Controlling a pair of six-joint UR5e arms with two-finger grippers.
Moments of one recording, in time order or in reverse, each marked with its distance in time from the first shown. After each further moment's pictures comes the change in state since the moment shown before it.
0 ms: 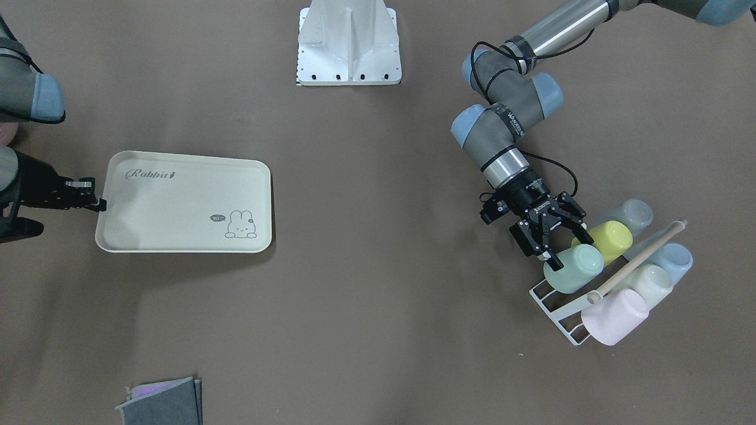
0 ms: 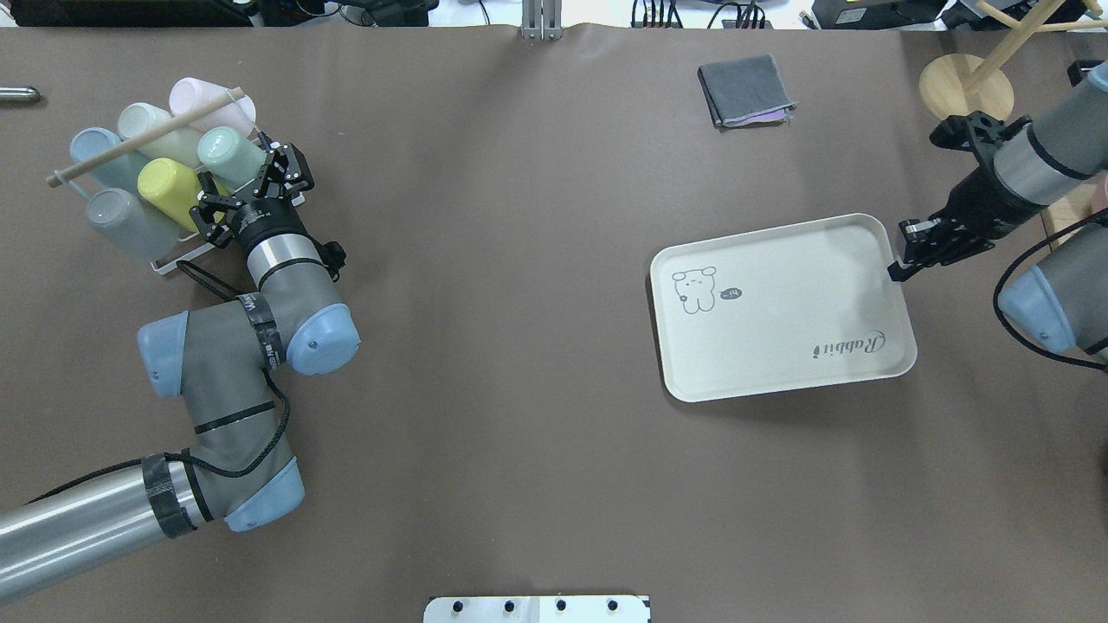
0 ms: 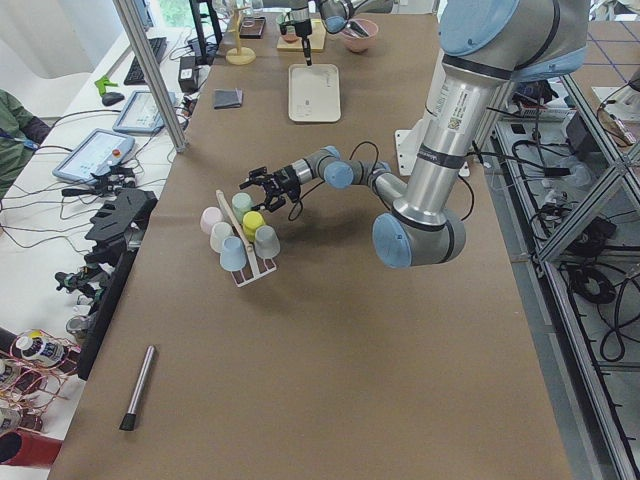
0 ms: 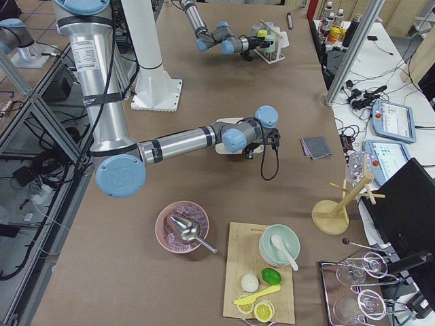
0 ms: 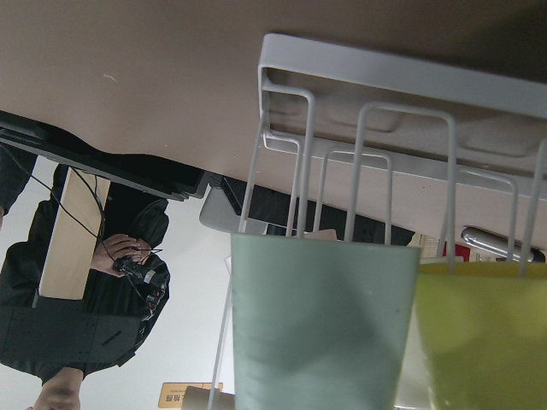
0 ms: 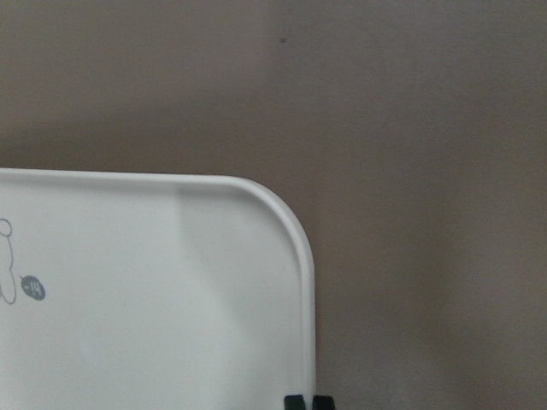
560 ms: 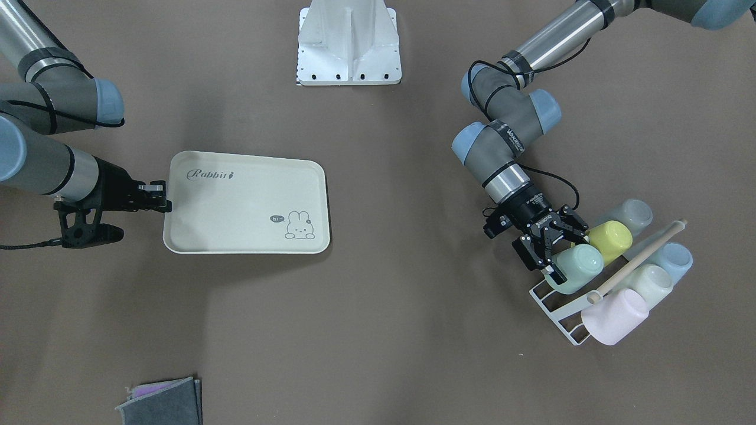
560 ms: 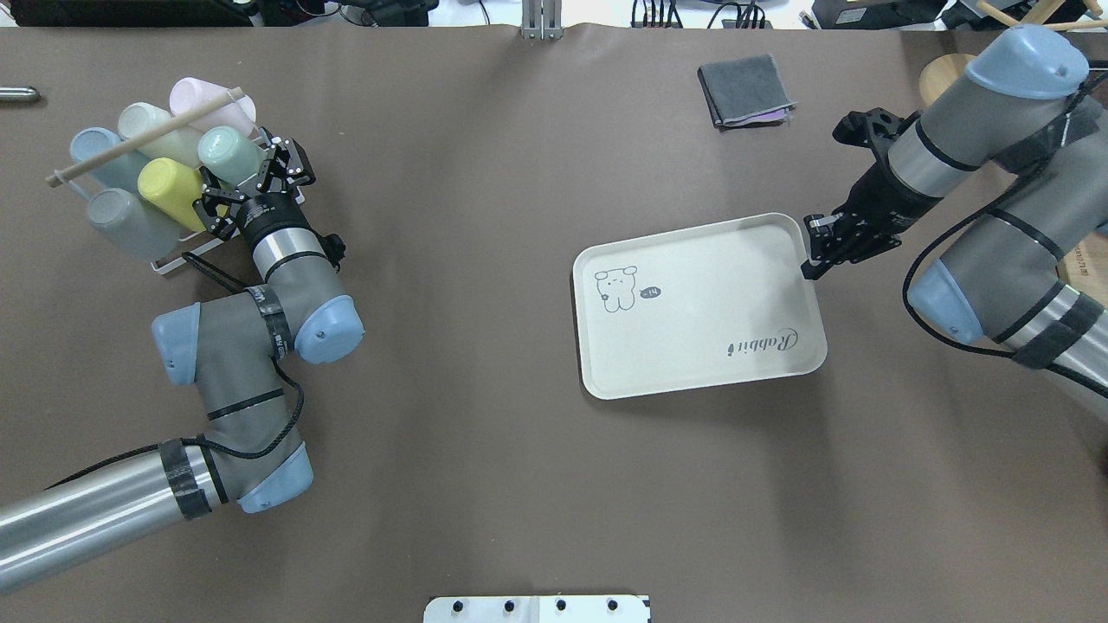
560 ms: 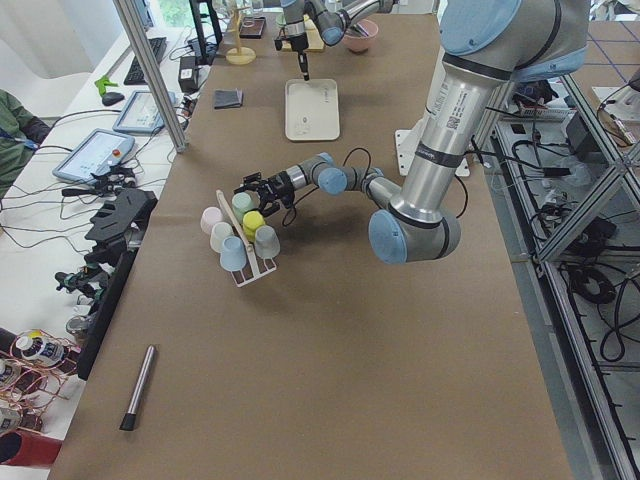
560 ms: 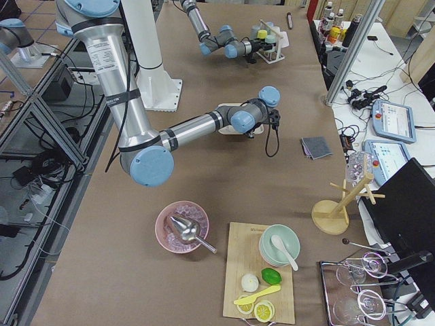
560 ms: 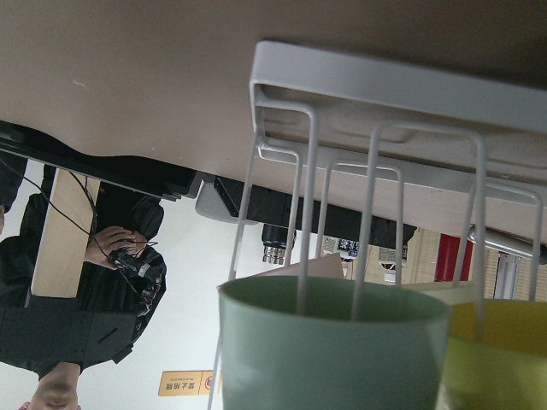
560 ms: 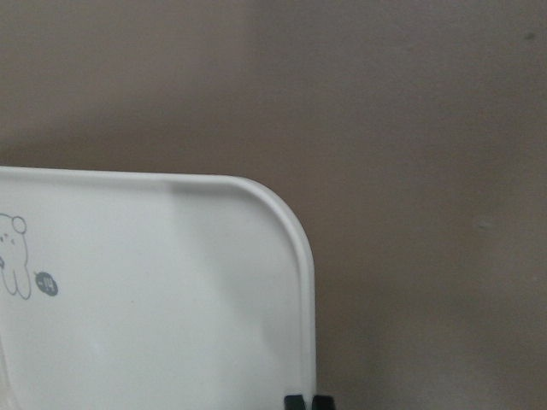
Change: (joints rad) left arm -0.014 -0.037 0.095 -0.030 0.027 -0.001; right arm -0.094 0.147 -0.039 -0.001 -0.008 0.156
